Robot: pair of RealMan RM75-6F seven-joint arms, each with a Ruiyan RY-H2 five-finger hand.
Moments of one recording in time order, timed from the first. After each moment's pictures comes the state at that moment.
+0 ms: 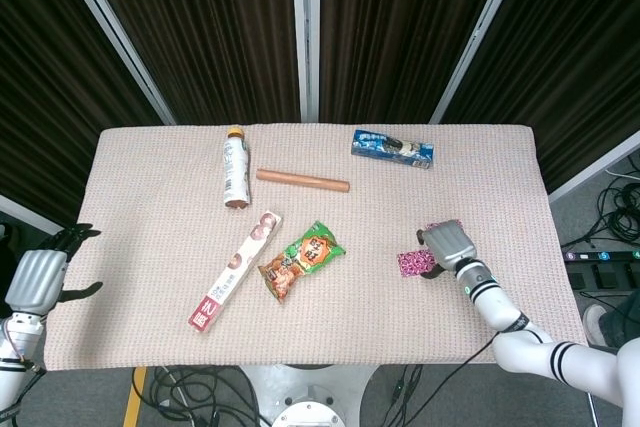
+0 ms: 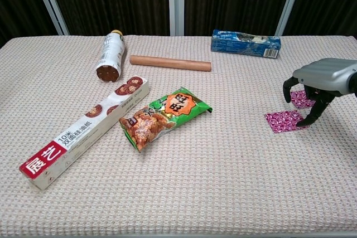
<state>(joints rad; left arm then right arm) -0.21 -1.27 -0.03 -1.25 1.52 1.39 -0.27 0.75 -1.47 0.01 -1.28 -1.03 0.73 -0.46</state>
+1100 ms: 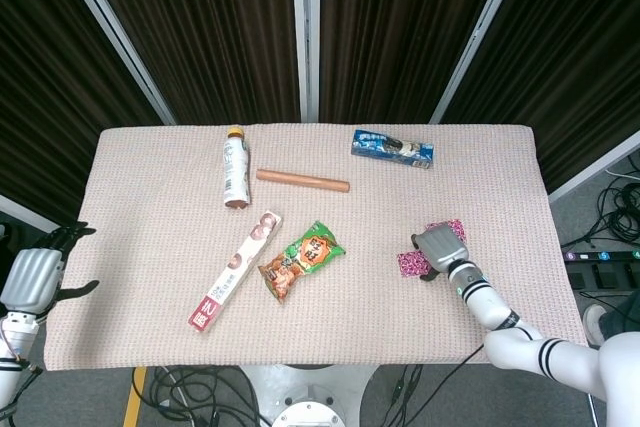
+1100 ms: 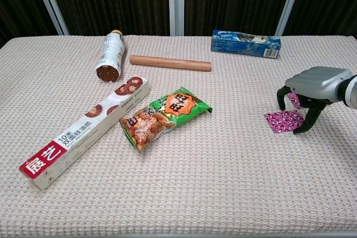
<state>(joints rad) -0.20 -1.27 -0.03 -1.24 1.51 1.39 -0.29 0.76 -1.53 0.00 -1.22 -1.01 0.70 -0.49</state>
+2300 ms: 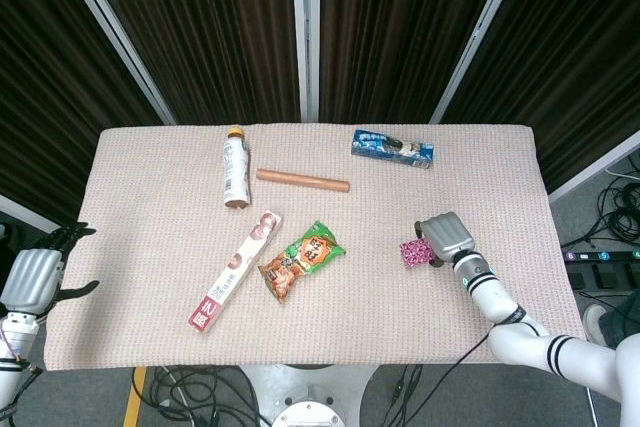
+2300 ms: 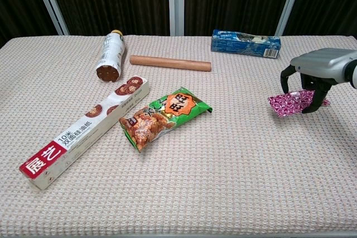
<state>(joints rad) -0.20 -1.27 -0.03 -1.24 1.51 1.39 -0.30 0.77 -1.45 0.05 -1.29 -0.99 0.73 -0.42</state>
